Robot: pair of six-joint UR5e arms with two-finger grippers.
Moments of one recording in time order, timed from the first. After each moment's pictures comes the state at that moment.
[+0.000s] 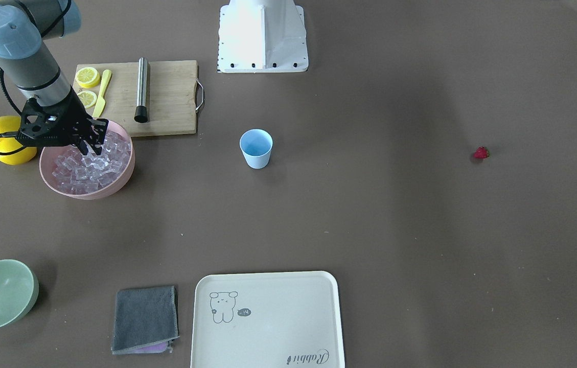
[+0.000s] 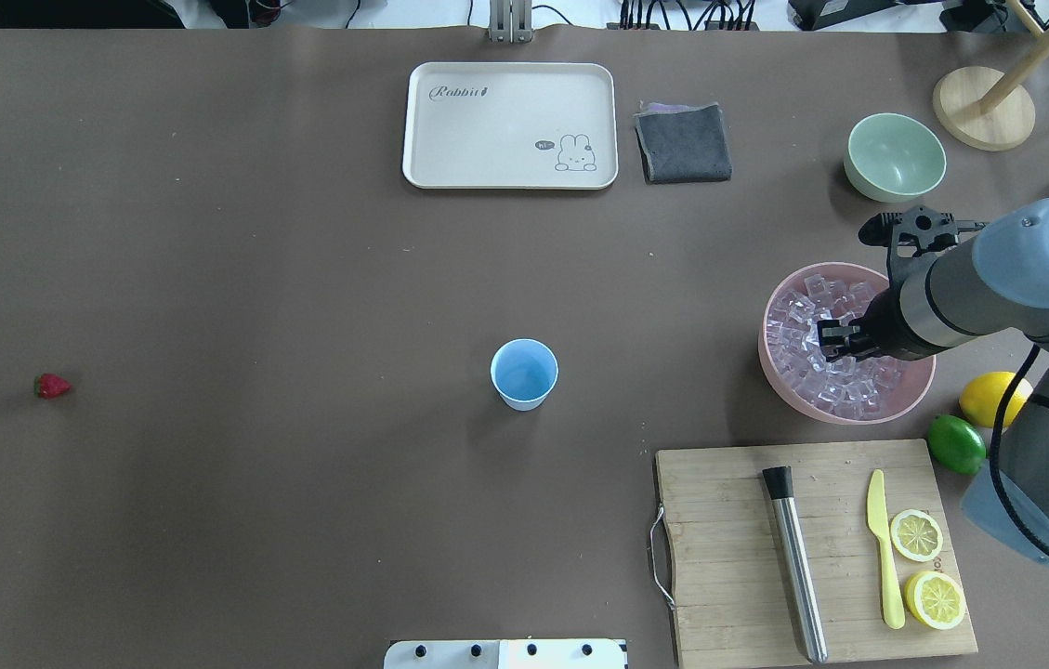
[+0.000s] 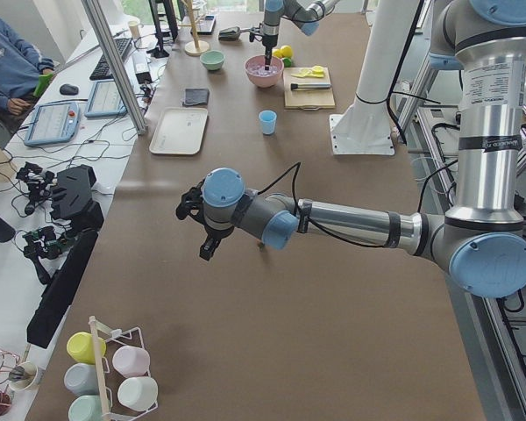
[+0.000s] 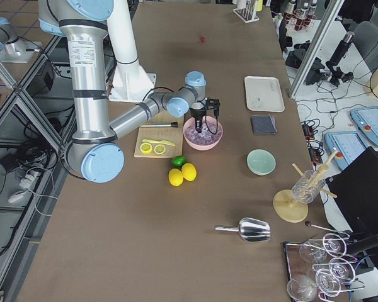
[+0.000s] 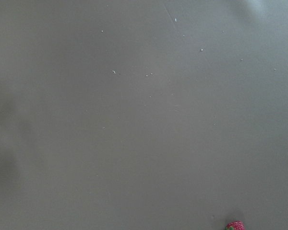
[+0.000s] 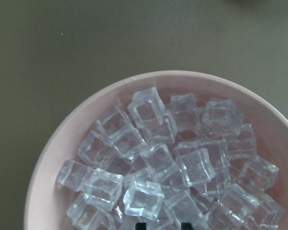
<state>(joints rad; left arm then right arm) -1.45 -1.53 -1.72 -1.94 -2.46 -0.05 0.74 -1.50 1.99 -1.36 1.97 1.04</state>
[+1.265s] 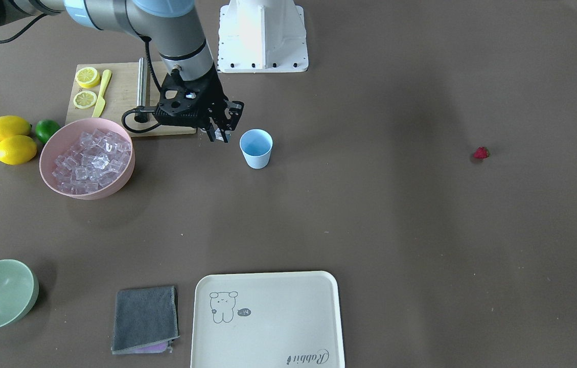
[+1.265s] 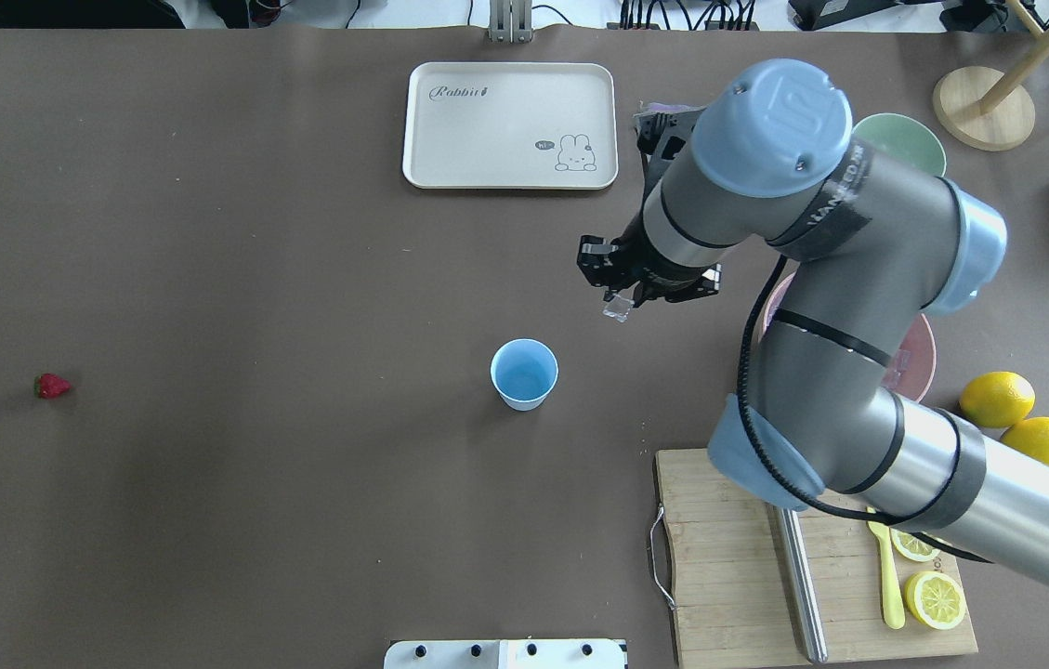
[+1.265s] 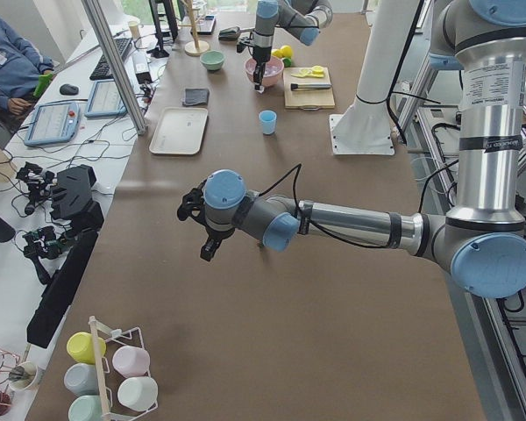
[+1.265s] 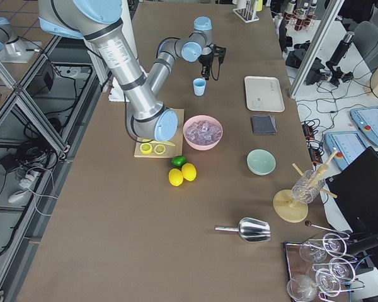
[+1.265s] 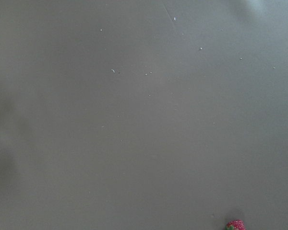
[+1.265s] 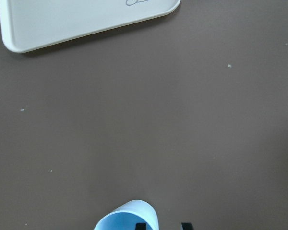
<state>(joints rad) -1.45 -1.53 -1.72 -1.96 -2.46 -0.05 0.57 -0.88 1.85 -1.67 1.87 1.40</state>
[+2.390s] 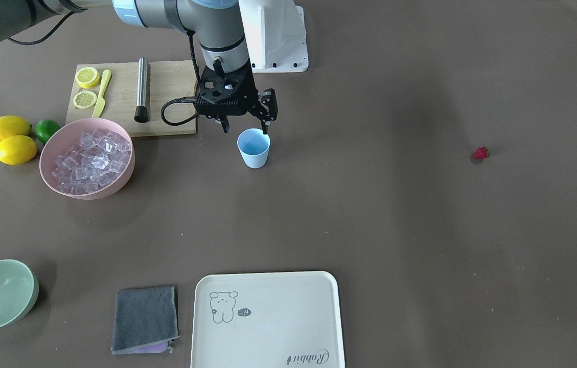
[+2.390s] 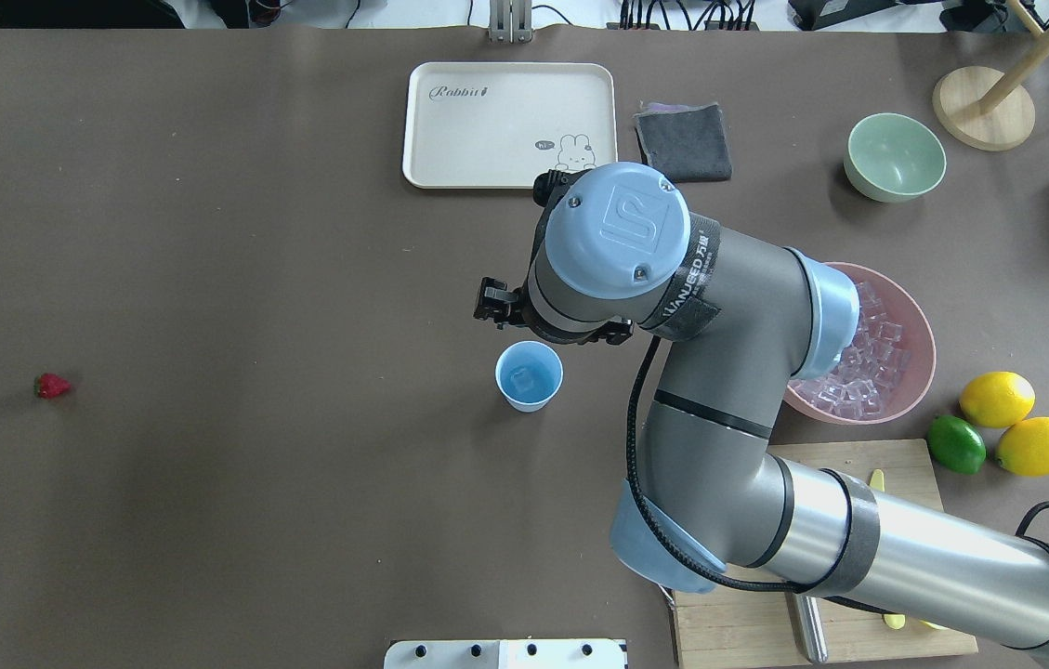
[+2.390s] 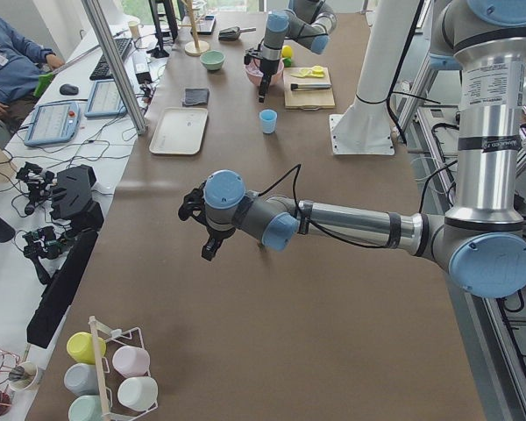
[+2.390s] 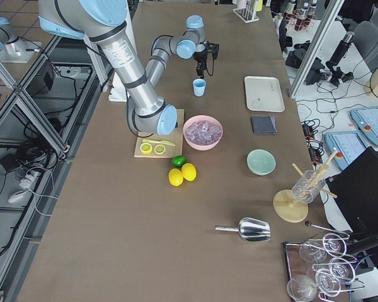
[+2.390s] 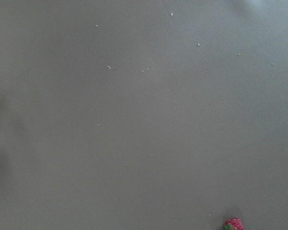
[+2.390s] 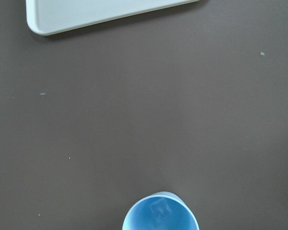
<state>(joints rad) -1.43 -1.53 -1.72 -1.96 -2.46 -0.05 0.51 -0.84 1.82 -1.66 1.78 1.41</state>
